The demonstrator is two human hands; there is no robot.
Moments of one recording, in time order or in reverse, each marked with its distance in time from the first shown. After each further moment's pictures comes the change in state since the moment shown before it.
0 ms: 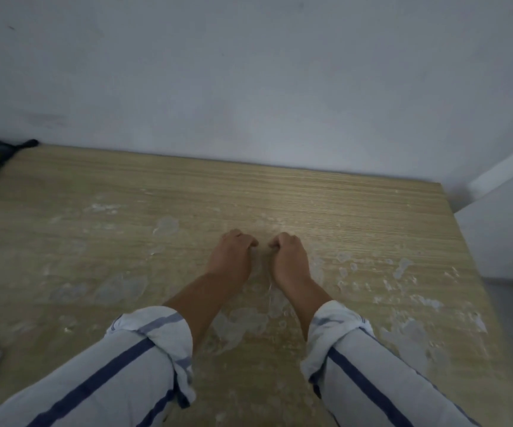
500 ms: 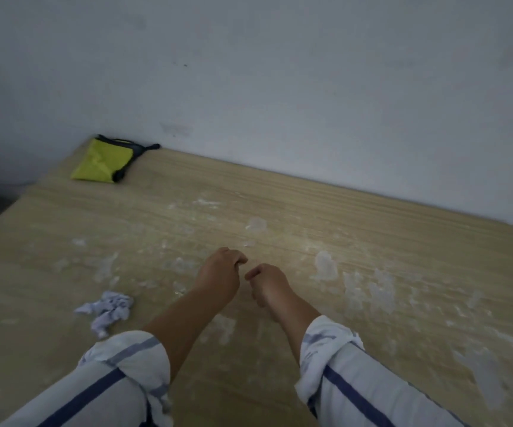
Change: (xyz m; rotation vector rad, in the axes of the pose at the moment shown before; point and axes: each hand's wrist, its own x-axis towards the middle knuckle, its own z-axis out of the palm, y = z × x) left_hand -0.108 -0.106 -0.114 -0.020 0.112 -0.243; right_hand -0.083 -0.116 0.121 -0.043 -0.490 0.062
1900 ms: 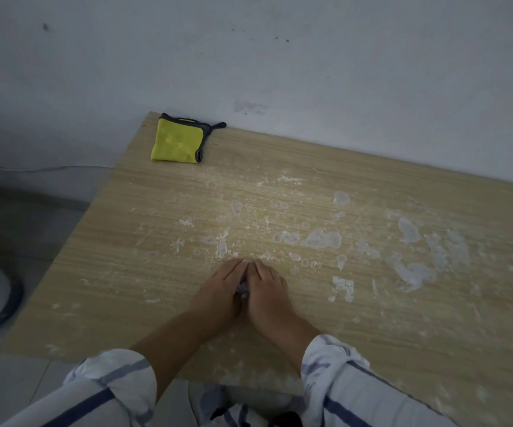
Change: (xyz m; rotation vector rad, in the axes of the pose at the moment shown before) left_hand -0.076 -0.243 -0.107 -0.018 -0.189 0.376; right_hand -0.065 -0.105 0.237 -0.493 0.235 -0.303
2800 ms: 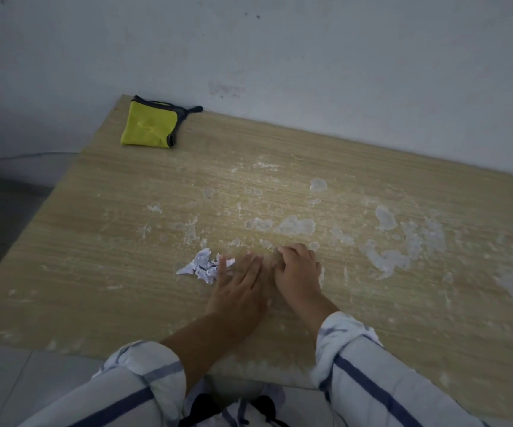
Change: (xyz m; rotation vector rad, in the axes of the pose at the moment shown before) left_hand 0.010 0.074 0.064 0.557 -0.129 0.057; right_hand -0.005 0.103 -0.040 -0.009 0.169 0.227
